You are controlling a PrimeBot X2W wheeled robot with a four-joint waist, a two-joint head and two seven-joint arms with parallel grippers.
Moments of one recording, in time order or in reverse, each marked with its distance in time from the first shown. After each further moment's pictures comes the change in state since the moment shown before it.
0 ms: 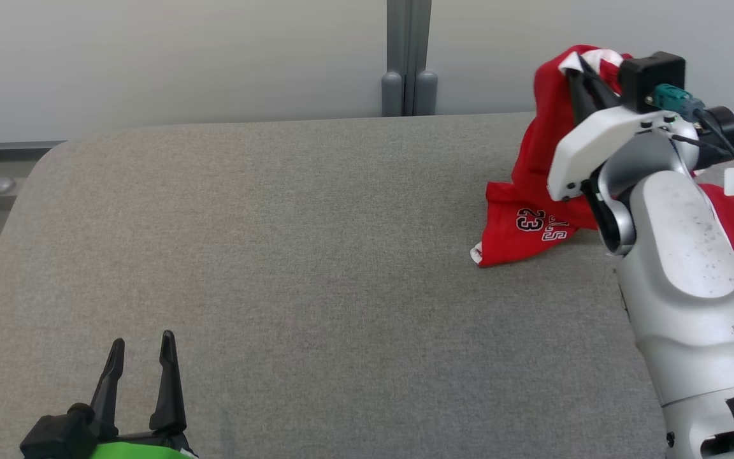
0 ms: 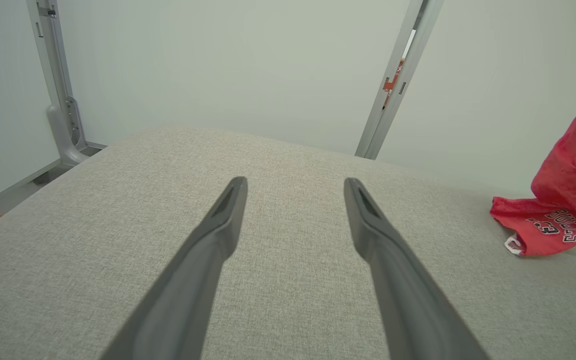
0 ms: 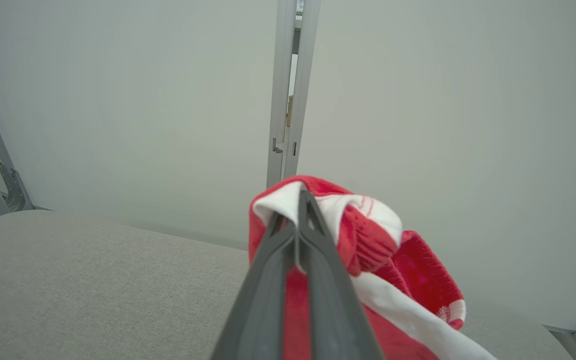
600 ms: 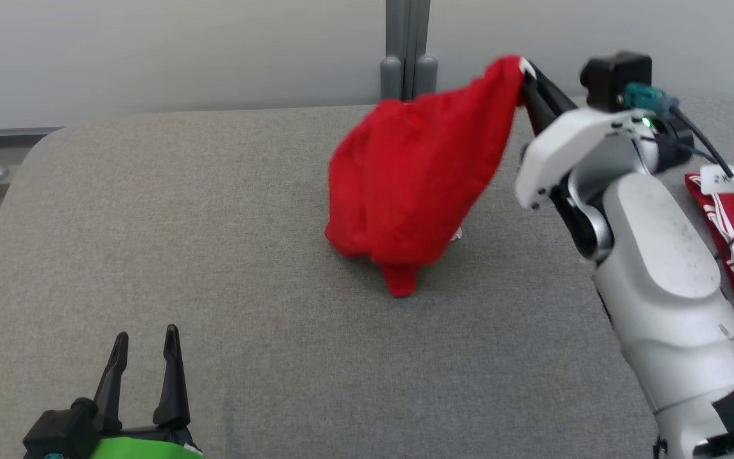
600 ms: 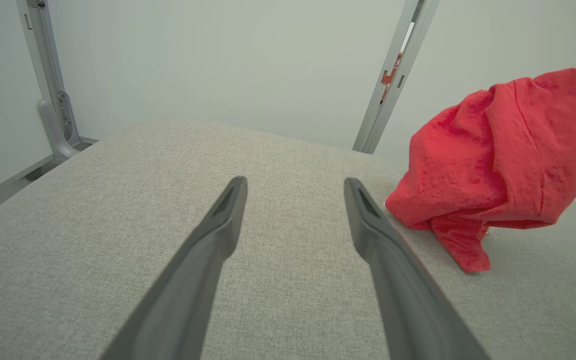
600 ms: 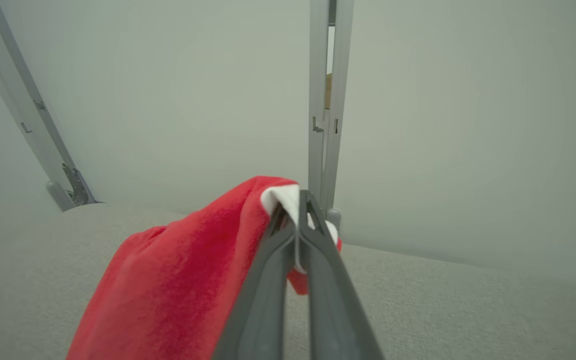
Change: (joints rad) left arm -0.007 -0.001 -0.008 -0.007 0.000 0.001 -0.001; right arm -0.028 0.023 0.122 0.019 0.194 0.000 0.003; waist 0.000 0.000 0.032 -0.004
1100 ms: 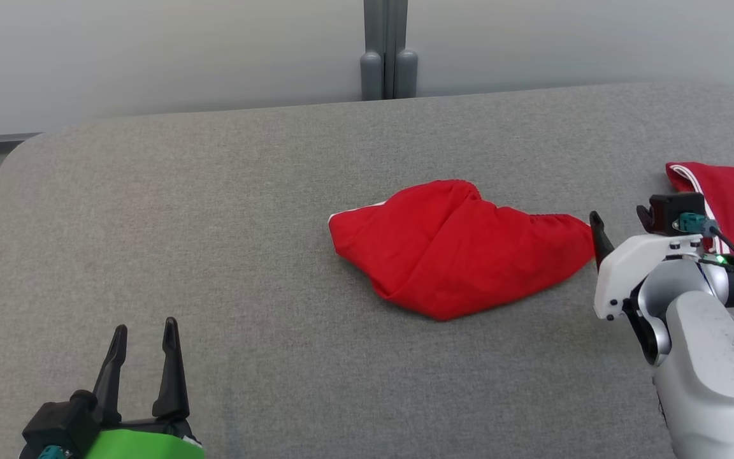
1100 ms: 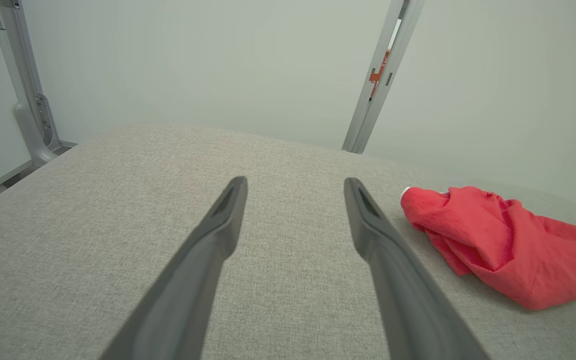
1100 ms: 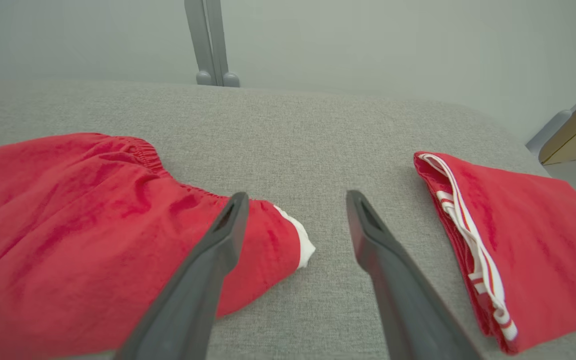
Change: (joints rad) left arm -0.025 0.000 0.000 0.013 -0.001 -0.001 -0.001; right arm 0.300 -0.073 -0.210 0.037 -0.181 0.000 0.043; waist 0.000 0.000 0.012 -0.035
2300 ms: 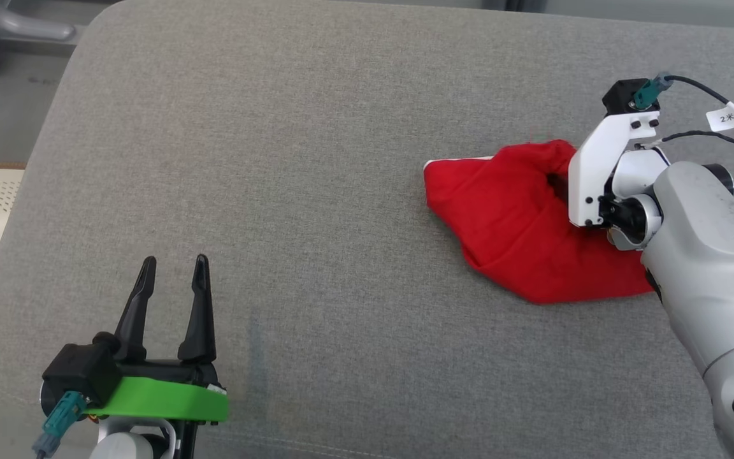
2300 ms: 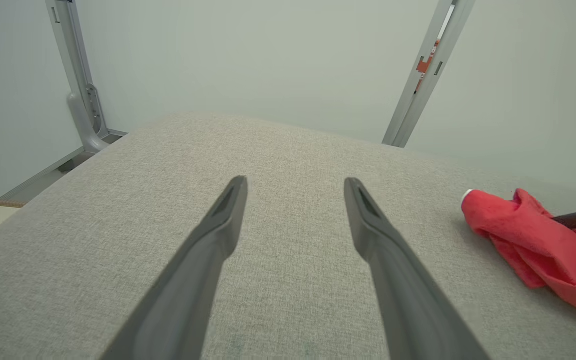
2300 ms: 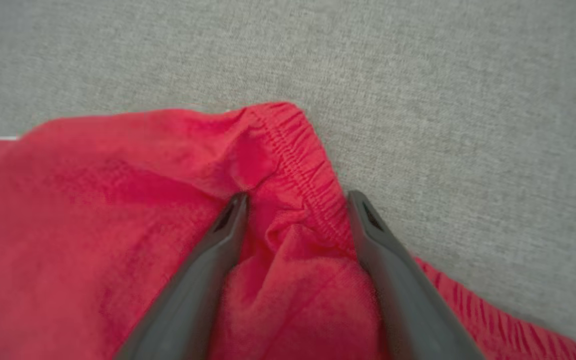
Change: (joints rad) left arm -0.140 -0.024 -0.051 -0.016 0.031 -0.045 -0.004; right arm -0.441 -0.063 0.309 0.348 0.378 0.000 0.474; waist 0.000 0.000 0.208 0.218
